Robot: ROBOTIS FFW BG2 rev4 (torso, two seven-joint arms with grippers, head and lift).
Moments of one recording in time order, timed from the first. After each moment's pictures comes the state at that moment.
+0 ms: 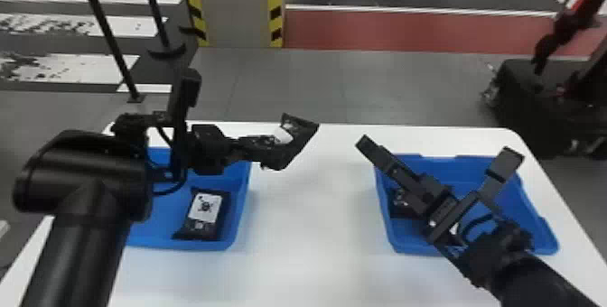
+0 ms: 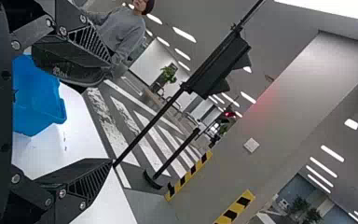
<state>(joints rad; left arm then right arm) -0.26 0.12 -0.01 -1.65 -0.20 0.68 -1.22 0.09 -0.02 -0.11 -1.76 -0.75 0.56 0.54</state>
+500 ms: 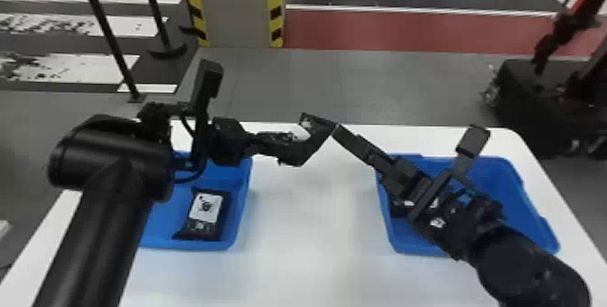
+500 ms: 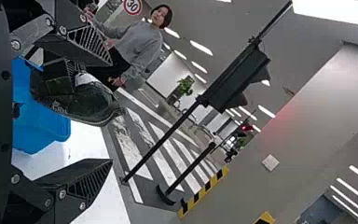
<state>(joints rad) -0.37 0.11 -0.07 -1.49 -0.17 0.66 -1.24 -0.02 -0.01 -0.05 -1.67 -0.70 0.61 0.54</state>
